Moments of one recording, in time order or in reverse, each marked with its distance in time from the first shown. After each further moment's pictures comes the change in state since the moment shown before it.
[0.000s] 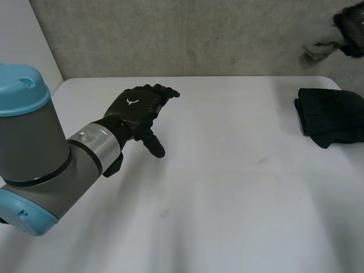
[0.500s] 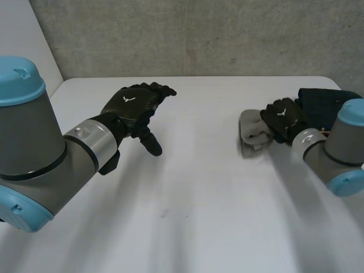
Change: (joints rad) left arm 0.009 0.004 0.028 -0.047 -0.003 0.000; right arm 0.292 -0.337 0.996 0.006 0.297 -0.370; left_hand 0.000 0.000 0.000 0.000 0.000; right_hand -0.004 -0.005 -0.009 -0.010 -0.018
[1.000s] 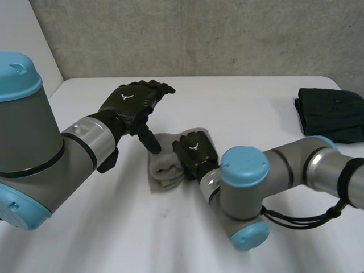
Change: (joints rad) left arm 0.007 0.005 0.016 -0.016 -0.003 -0.001; right arm 0.557 0.052 0.013 -0.039 0.370 0.384; left_hand 0.000 0.000 0.000 0.000 0.000; right_hand -0.011 -0.005 -0.008 -0.007 0.000
